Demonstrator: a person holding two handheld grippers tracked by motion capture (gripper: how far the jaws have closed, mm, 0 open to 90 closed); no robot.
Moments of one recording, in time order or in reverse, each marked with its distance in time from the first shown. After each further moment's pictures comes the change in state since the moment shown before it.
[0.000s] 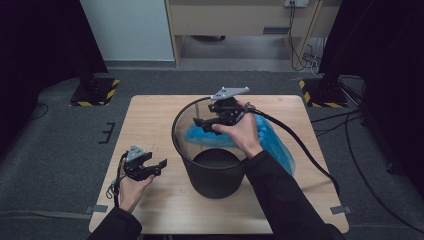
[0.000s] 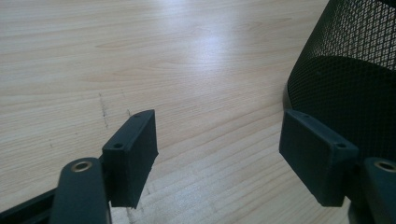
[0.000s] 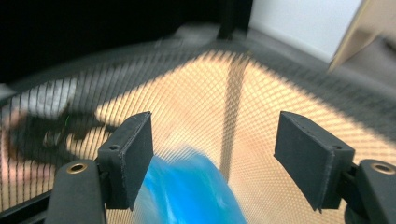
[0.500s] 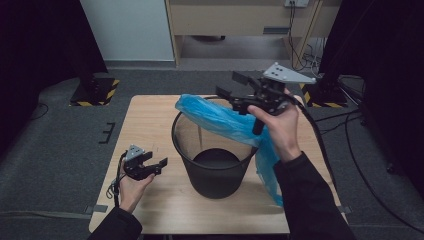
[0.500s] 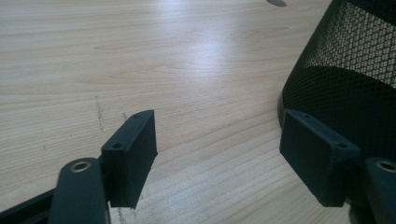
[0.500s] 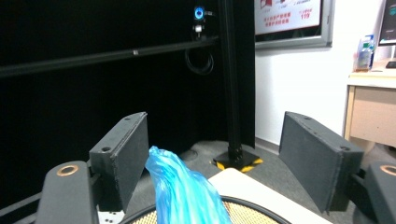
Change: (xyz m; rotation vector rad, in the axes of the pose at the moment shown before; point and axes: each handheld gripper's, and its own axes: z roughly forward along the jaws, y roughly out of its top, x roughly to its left) left arm 0.000 0.002 -0.001 -0.020 -0.013 -0.025; right arm -0.008 0.035 -0.110 -0.511 0.059 0.074
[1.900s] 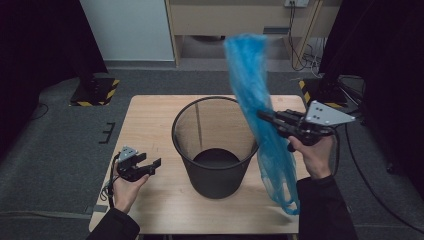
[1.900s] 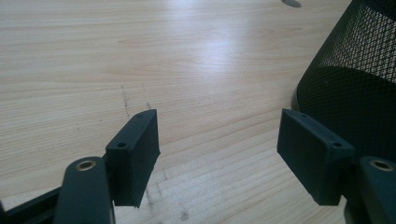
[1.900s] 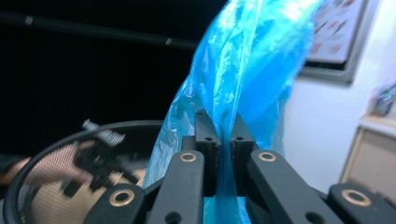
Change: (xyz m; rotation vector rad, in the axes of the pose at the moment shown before) left arm 0.009 -0.002 -0.015 0.007 0.042 -0.041; right arm -0.044 -0.061 -0.090 -0.055 0.148 -0.246
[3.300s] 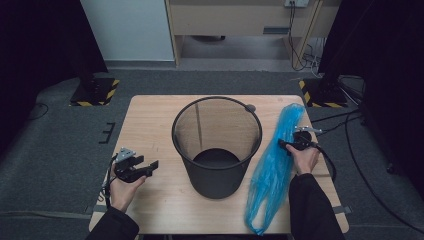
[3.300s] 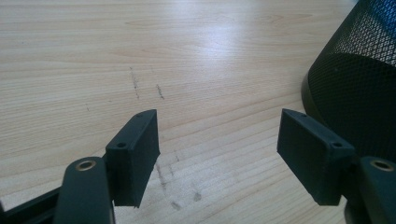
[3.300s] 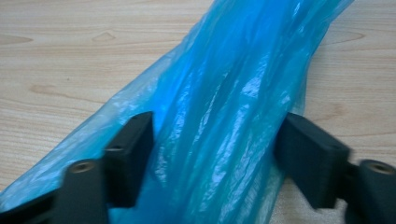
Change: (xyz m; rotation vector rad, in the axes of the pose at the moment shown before) left arm 0.010 -0.007 -0.001 0.044 0.002 -0.020; right arm -0.112 -0.241 -0.038 0.710 -0.832 0.526
